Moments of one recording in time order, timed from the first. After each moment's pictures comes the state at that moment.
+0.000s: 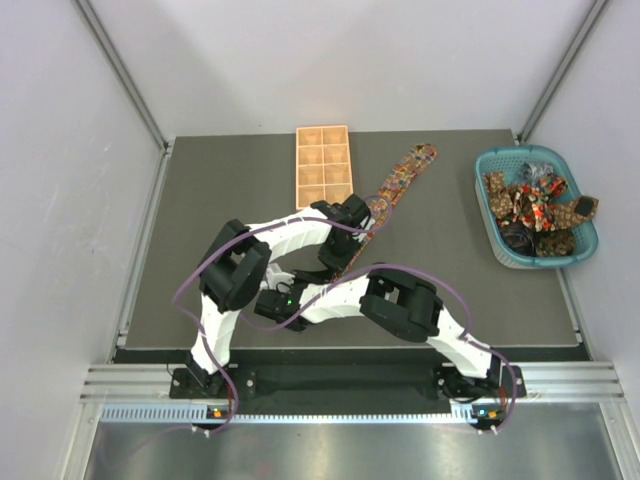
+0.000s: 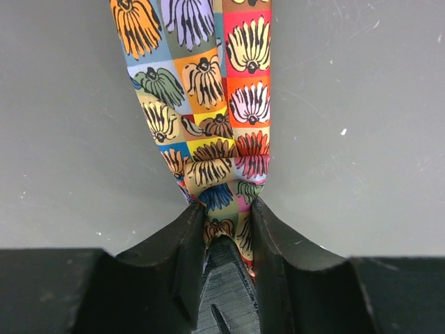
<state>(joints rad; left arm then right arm) -0.78 2.08 1.53 -0.78 0.02 -0.13 1.27 2.30 1.54 -0.60 1.13 -0.07</state>
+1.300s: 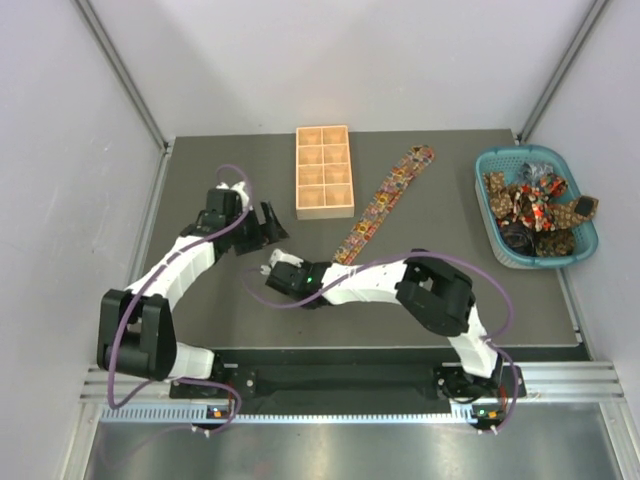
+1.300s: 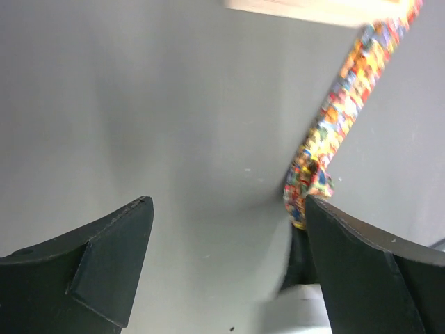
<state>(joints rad) -0.21 1.38 0.89 -0.31 0.31 -0.49 1.20 2.10 1.43 -0.52 0.75 -0.08</state>
